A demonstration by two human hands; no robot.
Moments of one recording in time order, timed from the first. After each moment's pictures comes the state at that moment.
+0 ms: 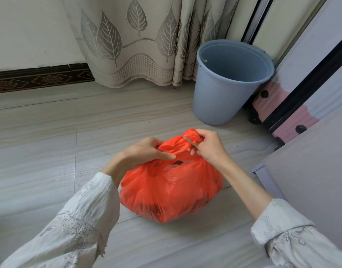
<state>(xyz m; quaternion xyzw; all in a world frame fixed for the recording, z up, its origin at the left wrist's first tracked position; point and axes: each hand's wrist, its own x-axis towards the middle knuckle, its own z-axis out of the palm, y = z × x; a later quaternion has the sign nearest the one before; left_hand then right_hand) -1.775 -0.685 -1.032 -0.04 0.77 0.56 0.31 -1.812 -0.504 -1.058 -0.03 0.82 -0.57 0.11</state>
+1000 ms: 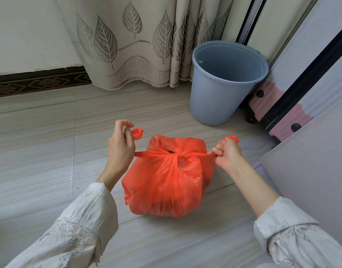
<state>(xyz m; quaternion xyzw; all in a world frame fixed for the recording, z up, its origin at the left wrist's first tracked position) -1.770 -0.706 -1.062 -0.13 0.81 0.55 -0.18 -1.818 -0.468 -1.057 0.35 0.45 -0.81 0.09</state>
